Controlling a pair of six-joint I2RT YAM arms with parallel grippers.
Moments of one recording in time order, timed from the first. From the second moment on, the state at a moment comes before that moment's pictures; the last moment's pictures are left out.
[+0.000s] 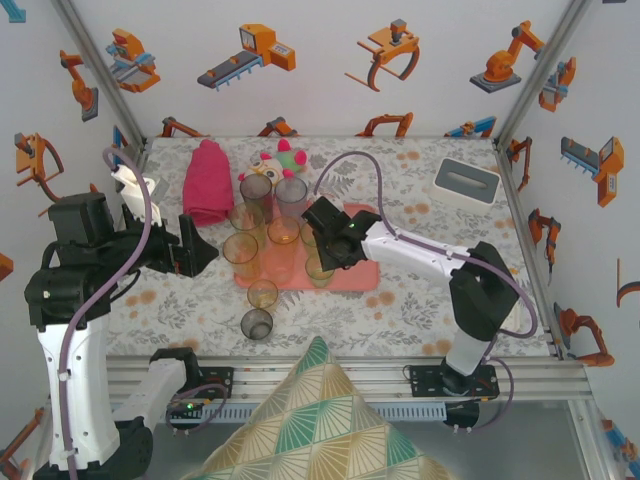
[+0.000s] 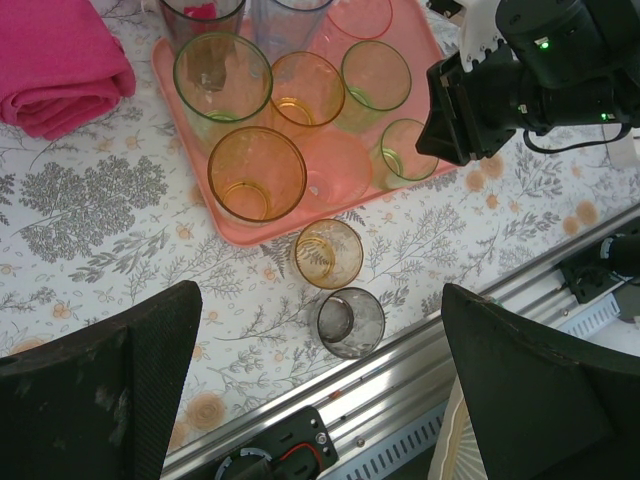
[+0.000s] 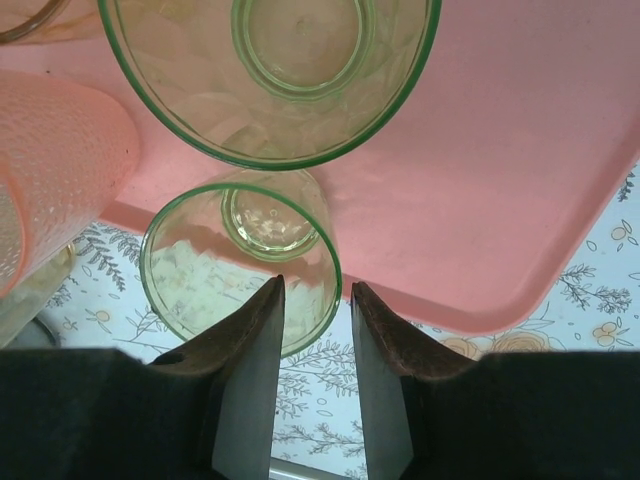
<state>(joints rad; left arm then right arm) -0.01 0.86 1.43 -1.20 0.52 0.06 0.88 1.73 1.32 -0.72 0.18 0.52</state>
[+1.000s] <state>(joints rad) -0.01 0.86 1.45 -1.17 0.44 0.03 1.21 1.59 1.42 -0.82 0.23 0.69</state>
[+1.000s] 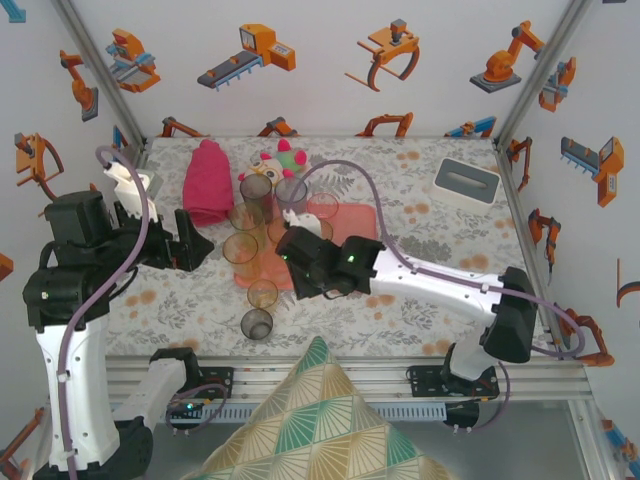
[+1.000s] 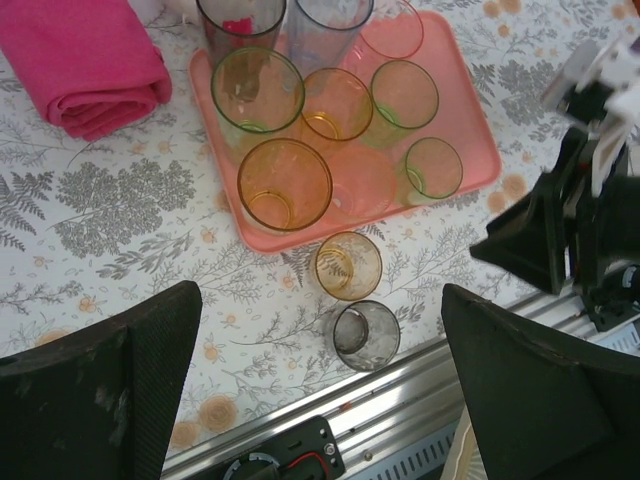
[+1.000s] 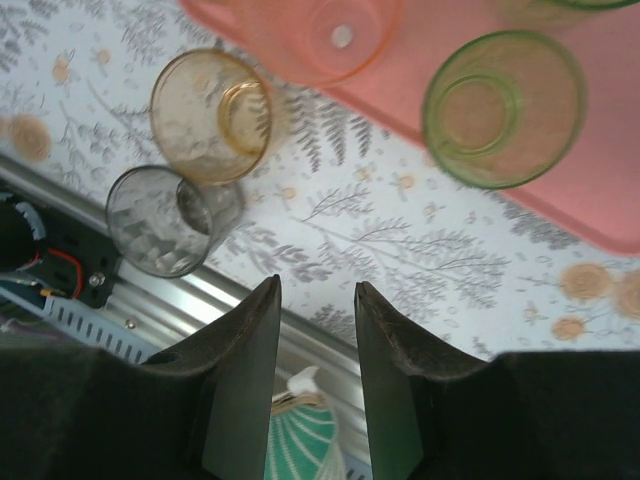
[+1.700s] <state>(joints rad) 0.04 0.83 1.48 -1.17 0.47 -0.02 1.33 1.81 1.46 -0.72 0.23 0.85</state>
